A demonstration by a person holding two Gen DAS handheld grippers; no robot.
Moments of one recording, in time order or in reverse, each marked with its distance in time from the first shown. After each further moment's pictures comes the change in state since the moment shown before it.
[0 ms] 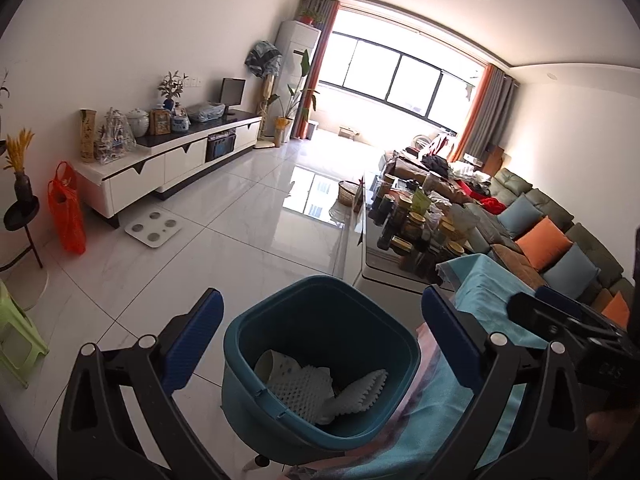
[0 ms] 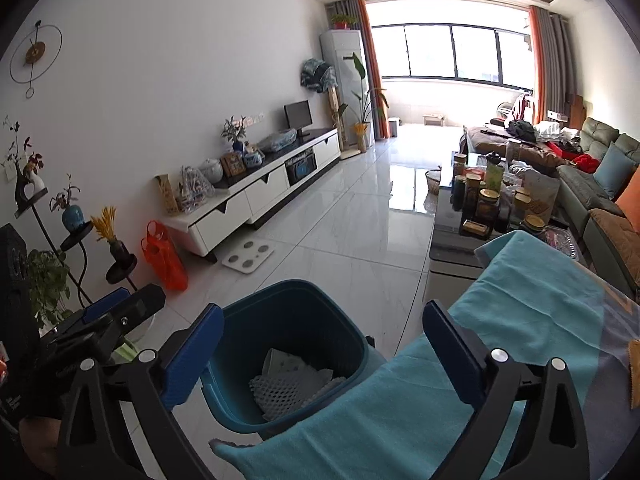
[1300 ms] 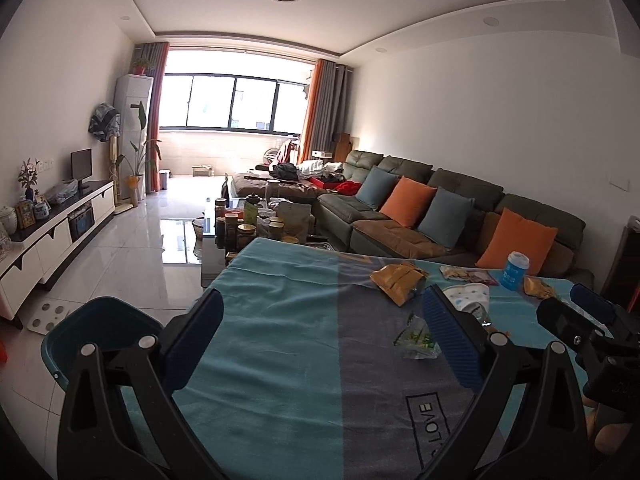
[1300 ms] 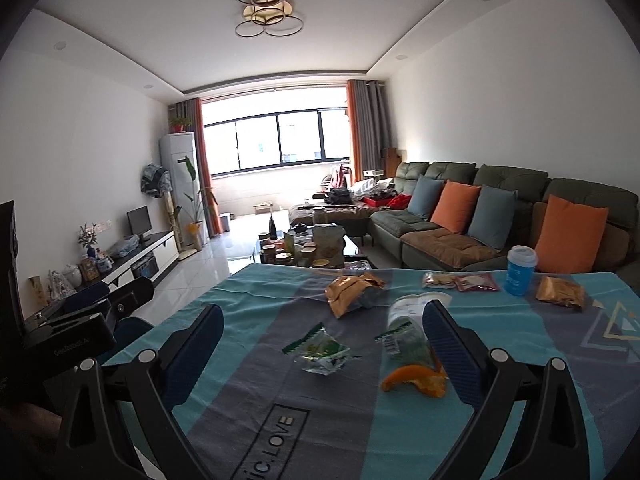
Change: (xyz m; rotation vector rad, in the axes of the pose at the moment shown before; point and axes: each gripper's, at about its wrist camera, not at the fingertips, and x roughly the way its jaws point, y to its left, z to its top) left arm -0.101 -0.282 -0.108 0.374 -0.086 -0.491; right arm -0.278 -0.116 -0.162 0.219 -0.376 -0.613
